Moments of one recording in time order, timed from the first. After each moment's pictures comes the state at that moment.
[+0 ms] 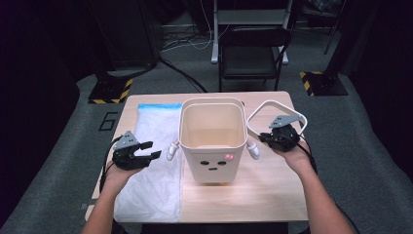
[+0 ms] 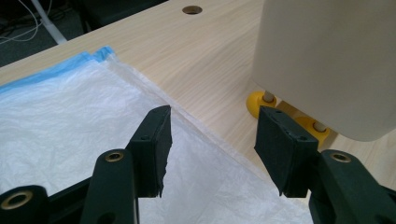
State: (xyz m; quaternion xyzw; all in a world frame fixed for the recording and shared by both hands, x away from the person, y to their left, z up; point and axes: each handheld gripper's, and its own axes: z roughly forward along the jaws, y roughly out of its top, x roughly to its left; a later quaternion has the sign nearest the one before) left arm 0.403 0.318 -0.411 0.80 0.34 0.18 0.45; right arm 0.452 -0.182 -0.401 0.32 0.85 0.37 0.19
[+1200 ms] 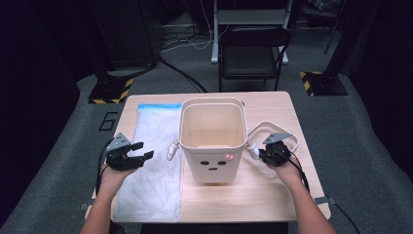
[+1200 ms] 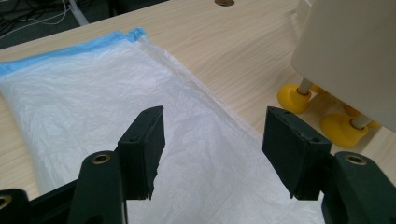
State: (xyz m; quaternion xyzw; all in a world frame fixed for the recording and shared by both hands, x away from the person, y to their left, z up) left arm 0.406 0.341 -0.428 0.78 0.38 0.20 0.45; right arm 0.450 -0.177 -0.477 0.36 0.85 0.36 0.15
